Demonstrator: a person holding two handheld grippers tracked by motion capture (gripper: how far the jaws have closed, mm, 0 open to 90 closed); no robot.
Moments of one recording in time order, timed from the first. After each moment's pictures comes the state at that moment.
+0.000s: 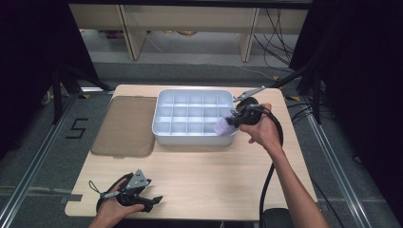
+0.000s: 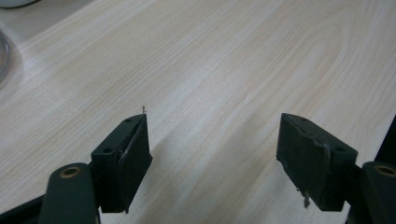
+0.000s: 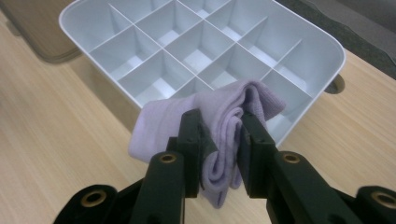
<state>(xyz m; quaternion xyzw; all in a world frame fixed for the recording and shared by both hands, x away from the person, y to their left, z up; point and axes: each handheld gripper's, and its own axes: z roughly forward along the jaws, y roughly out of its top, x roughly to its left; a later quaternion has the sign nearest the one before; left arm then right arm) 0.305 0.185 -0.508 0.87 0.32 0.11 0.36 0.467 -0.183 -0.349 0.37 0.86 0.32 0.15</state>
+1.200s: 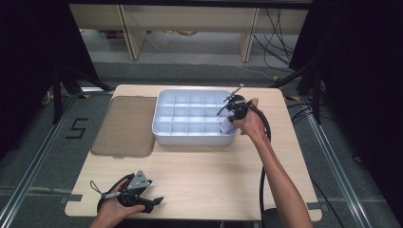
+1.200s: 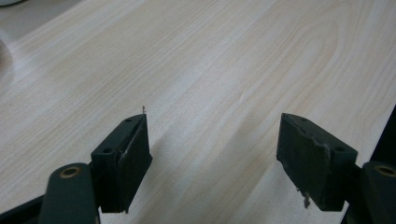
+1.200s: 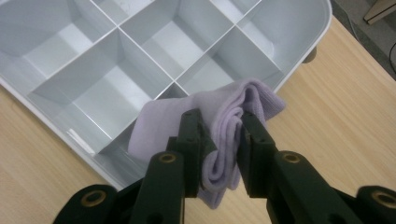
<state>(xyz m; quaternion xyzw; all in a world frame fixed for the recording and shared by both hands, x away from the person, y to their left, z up) 0.306 0.183 -0.508 0.87 0.31 0.11 0.36 0.523 -0.164 -0.389 0.38 0.89 0.17 0.19</state>
